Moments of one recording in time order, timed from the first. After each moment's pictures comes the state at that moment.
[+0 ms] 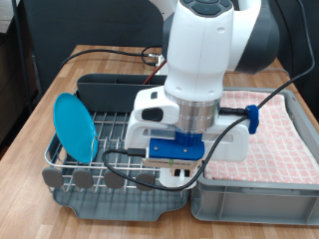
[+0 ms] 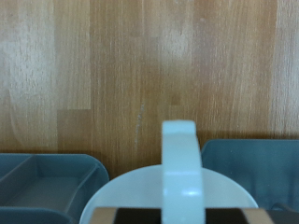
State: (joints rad) arm 0.18 0.63 -0.21 -1.55 0.07 2.25 0.71
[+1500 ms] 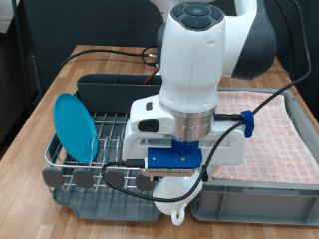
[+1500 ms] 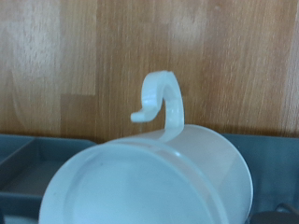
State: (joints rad) arm 0.15 0.67 -0.19 -1.46 0.10 2.13 0.64
